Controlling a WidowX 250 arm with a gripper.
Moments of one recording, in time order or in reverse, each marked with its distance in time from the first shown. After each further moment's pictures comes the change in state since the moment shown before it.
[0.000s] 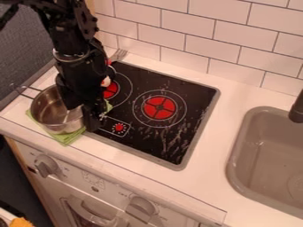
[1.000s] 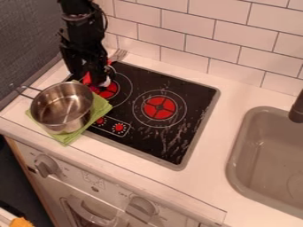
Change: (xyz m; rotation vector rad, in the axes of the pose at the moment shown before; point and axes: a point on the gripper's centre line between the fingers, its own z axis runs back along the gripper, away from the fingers) arm 0.052 0.082 -0.019 -0.017 0.022 0.173
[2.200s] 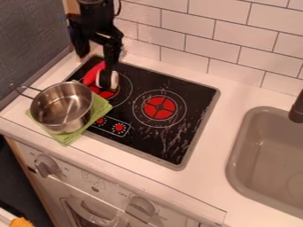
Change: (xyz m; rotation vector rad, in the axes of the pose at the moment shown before) arm 0.029 0.003 0.016 0.068 -0.036 0.184
